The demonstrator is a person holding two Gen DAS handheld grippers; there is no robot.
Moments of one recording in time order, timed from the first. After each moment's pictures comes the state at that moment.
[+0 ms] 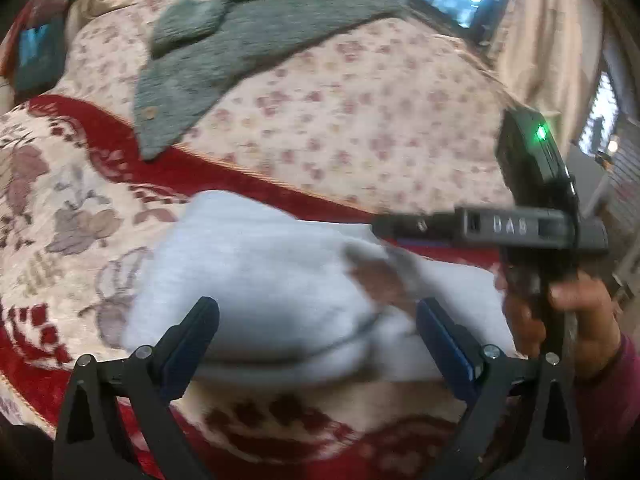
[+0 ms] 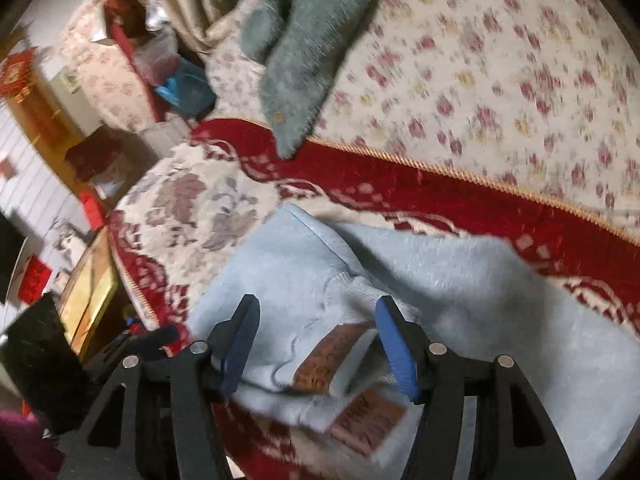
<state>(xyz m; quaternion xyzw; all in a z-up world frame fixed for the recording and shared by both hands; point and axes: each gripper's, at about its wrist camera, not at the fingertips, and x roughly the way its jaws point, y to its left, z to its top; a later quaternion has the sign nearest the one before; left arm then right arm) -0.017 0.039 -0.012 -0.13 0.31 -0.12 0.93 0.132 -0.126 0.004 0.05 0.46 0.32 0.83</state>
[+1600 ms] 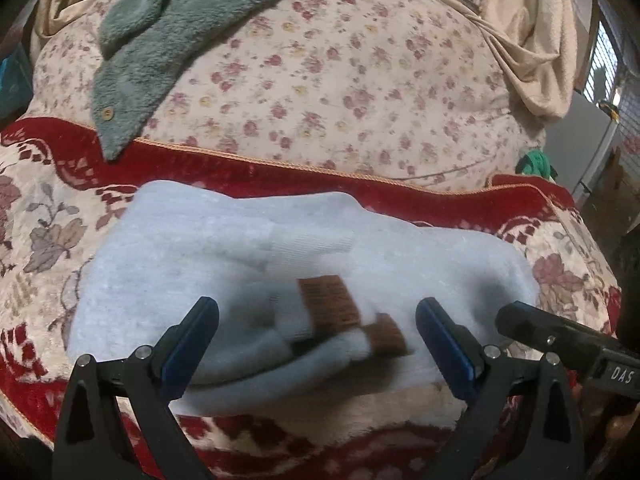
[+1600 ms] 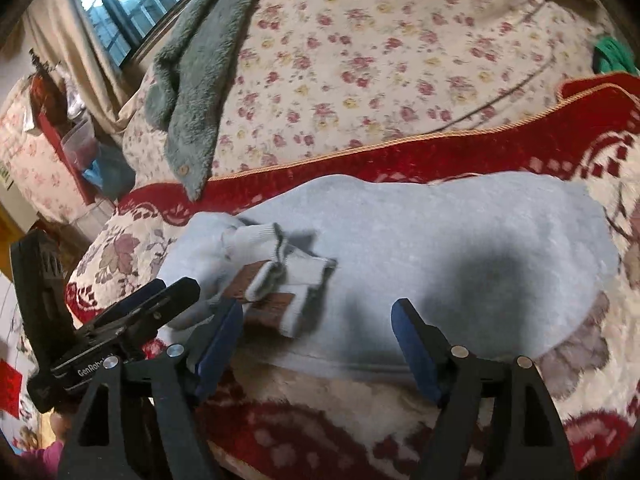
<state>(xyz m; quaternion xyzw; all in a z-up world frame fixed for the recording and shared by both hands) 0.009 -0.043 -0.013 -0.05 0.37 -0.14 0.92 0.008 -0.255 -0.005 0.17 0.40 0.15 0.89</state>
